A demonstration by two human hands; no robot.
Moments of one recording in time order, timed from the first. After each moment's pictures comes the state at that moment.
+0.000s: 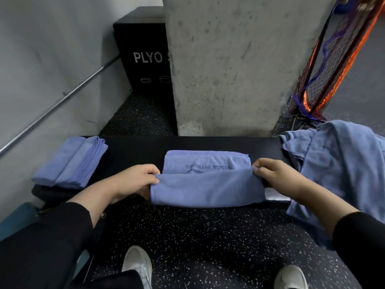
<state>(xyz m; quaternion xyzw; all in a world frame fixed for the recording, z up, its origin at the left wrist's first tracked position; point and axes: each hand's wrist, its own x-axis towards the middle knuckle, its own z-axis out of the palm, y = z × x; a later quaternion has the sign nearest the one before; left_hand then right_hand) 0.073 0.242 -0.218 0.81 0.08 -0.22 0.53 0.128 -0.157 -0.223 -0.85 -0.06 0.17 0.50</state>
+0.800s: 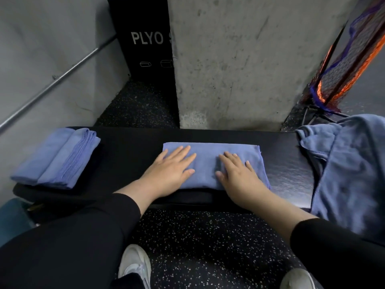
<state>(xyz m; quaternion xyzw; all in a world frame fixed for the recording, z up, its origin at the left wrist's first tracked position) 0.139 0.188 -0.285 0.98 -0.14 -0.10 0.04 0.141 -0.049 -0.277 -0.97 -0.17 0.10 0.17</state>
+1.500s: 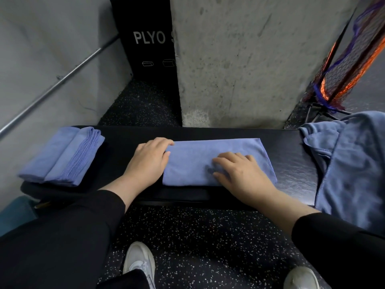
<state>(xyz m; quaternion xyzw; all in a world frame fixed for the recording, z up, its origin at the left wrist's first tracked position) 0.134 0.231 -0.271 0.98 -0.05 0.10 0.17 0.142 -0.053 -0.275 -0.95 -0.30 -0.05 0.11</state>
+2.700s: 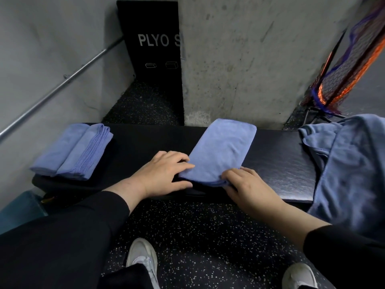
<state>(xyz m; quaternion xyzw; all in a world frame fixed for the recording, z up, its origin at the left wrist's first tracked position) 0.101 0.233 -0.267 0.96 -0.25 -0.02 0.11 0.099 -0.063 -0.278 -0.92 -0.33 -0.03 0.18</state>
